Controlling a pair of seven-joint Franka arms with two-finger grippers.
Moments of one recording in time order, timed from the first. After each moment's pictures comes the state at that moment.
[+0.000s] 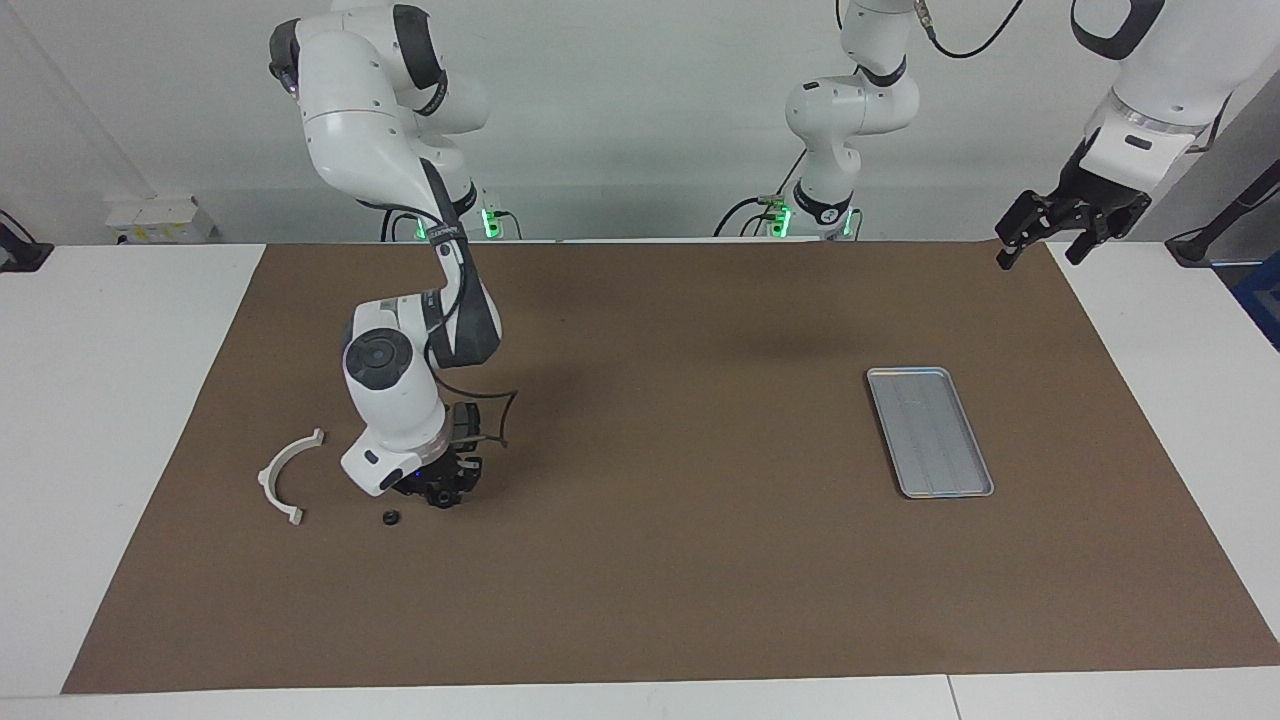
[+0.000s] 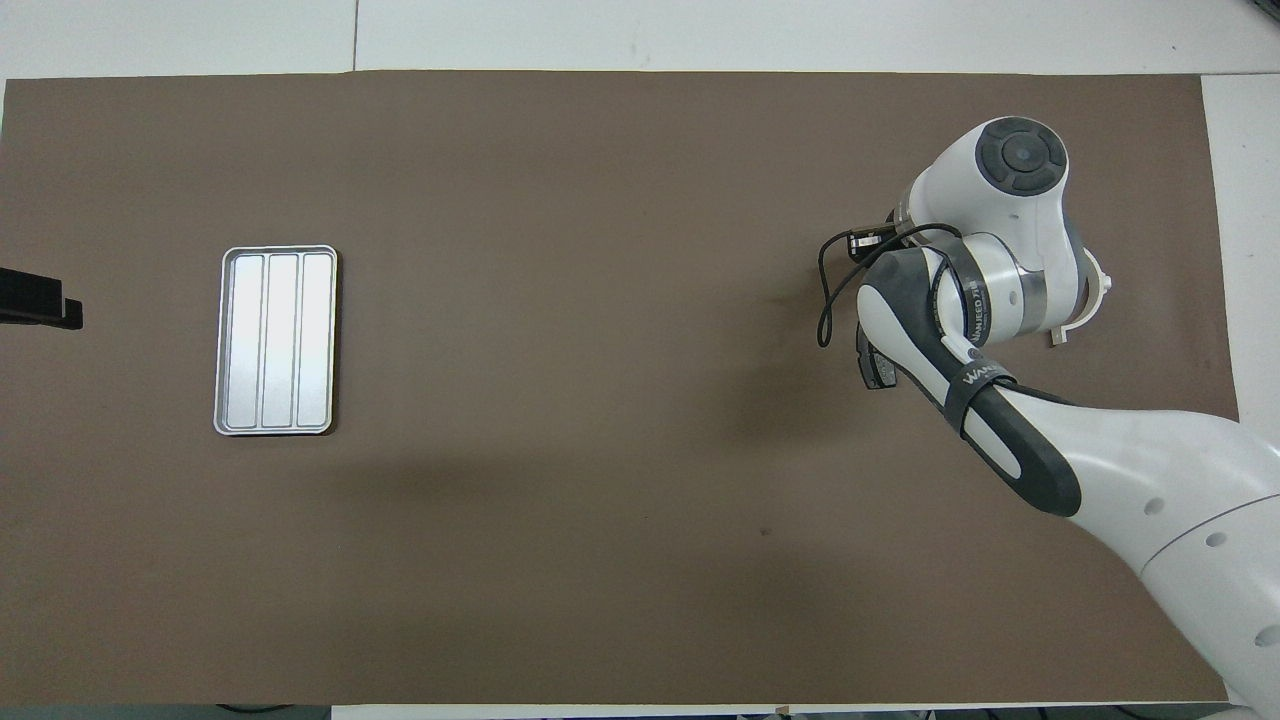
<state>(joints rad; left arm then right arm) 0.04 -0.05 -0.02 -1.60 -0.02 1.58 0.03 0.04 0.55 0.11 -1.68 -0.14 2.26 0.18</state>
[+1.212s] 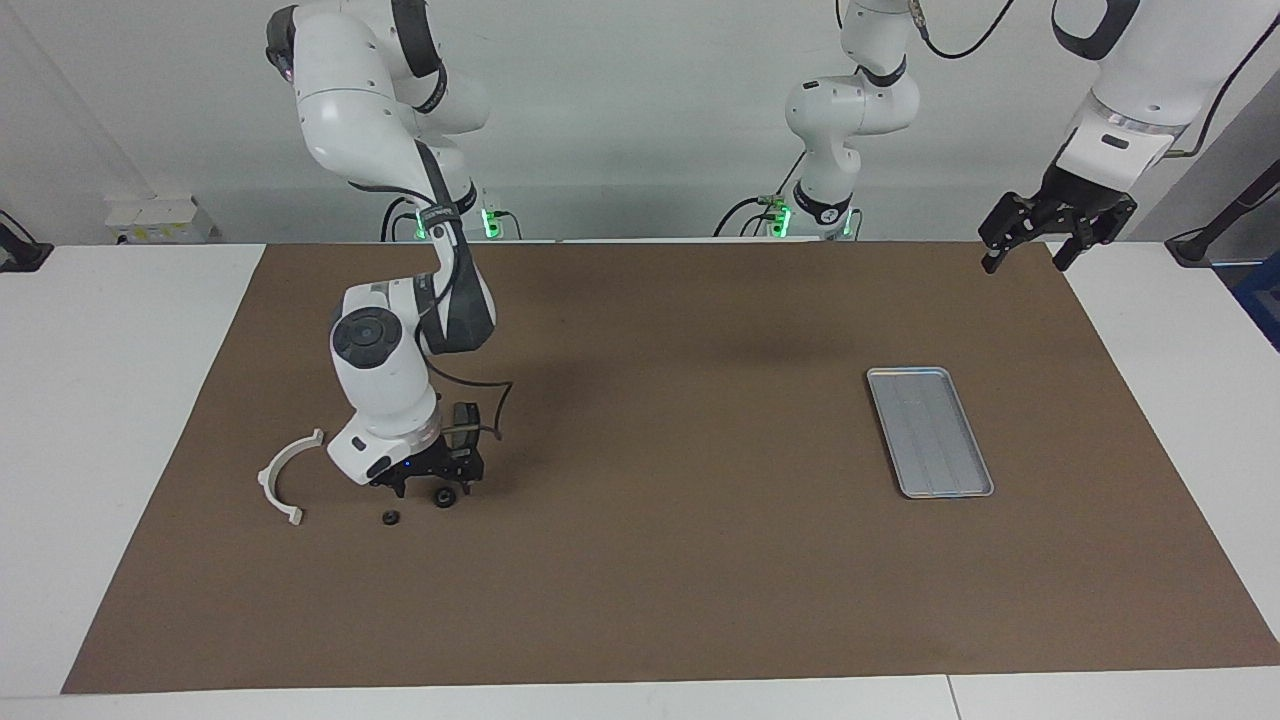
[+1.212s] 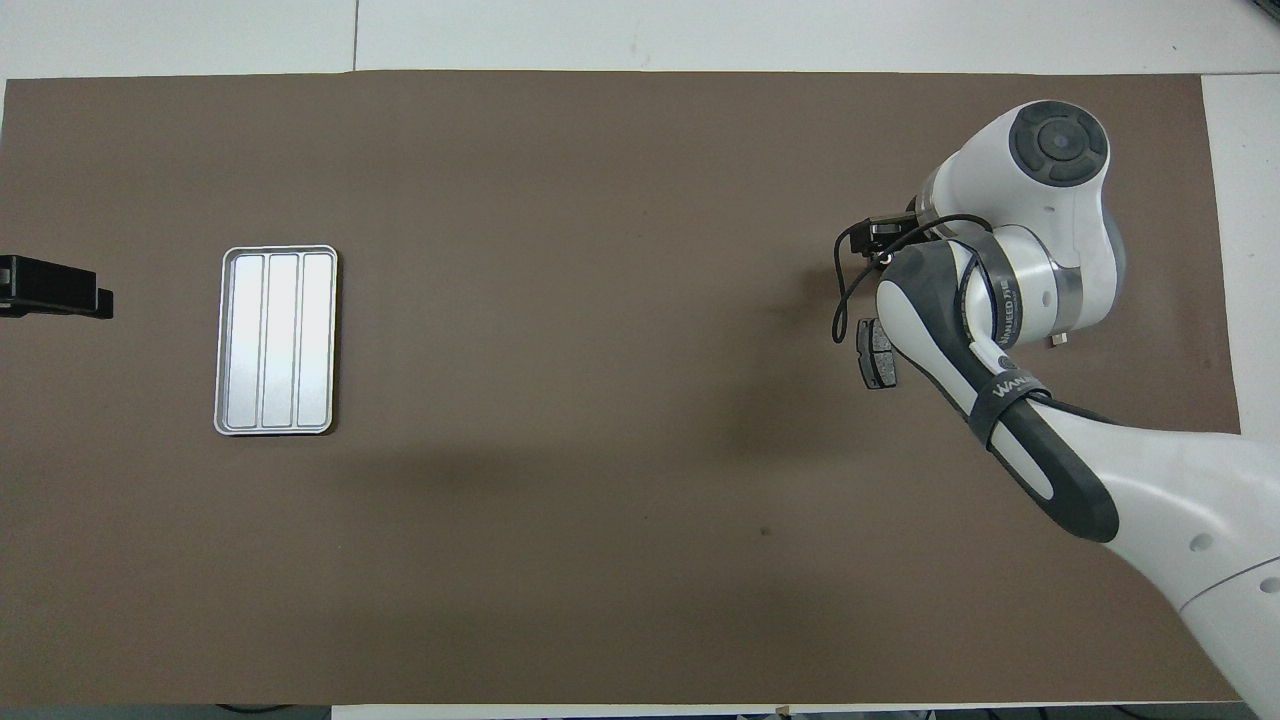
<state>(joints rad) 0.03 -0.05 -0.02 -1.60 -0.02 1.61 0.03 0.03 0.43 0.11 -1.68 -0.14 2.15 0.18</state>
